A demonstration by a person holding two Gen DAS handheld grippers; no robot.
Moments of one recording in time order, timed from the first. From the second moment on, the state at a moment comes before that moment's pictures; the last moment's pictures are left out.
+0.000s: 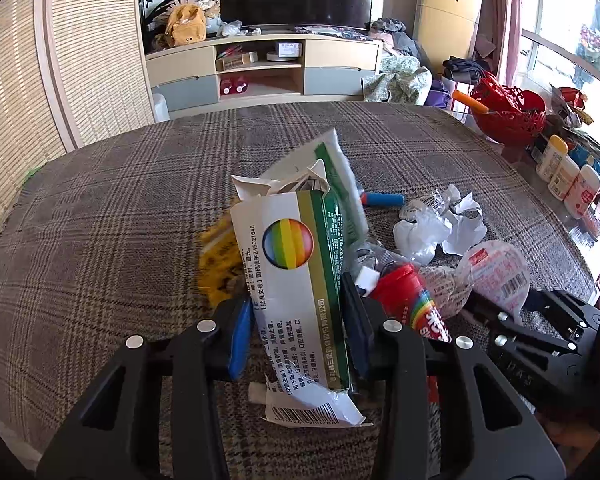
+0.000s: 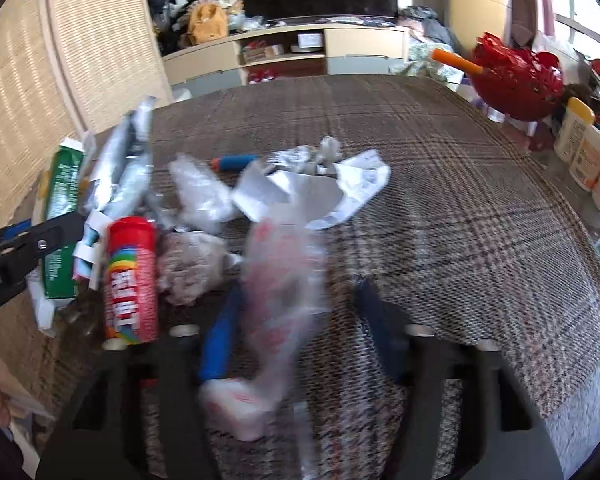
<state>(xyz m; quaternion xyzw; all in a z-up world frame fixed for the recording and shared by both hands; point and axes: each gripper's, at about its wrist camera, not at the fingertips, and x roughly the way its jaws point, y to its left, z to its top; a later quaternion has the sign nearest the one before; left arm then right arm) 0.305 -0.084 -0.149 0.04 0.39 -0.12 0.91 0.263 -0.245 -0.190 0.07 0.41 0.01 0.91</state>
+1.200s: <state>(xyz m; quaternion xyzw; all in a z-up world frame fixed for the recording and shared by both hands) 0.094 -0.051 -0.107 -0.01 0.37 -0.14 0.92 0.077 -0.230 -0.131 0.05 0.39 0.05 0.92</state>
